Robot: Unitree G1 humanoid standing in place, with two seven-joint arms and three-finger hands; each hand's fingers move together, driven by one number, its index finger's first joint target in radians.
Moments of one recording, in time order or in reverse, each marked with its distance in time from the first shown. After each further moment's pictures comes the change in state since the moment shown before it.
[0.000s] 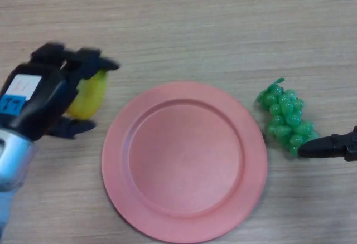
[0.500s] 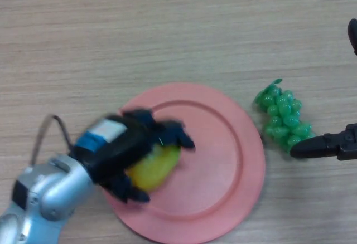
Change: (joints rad) left arm 0.095 -0.108 -0.182 -0.076 0.031 0.010 -0.464; right arm -0.014 0.001 0.027 -0.022 0.043 0.026 -0.001
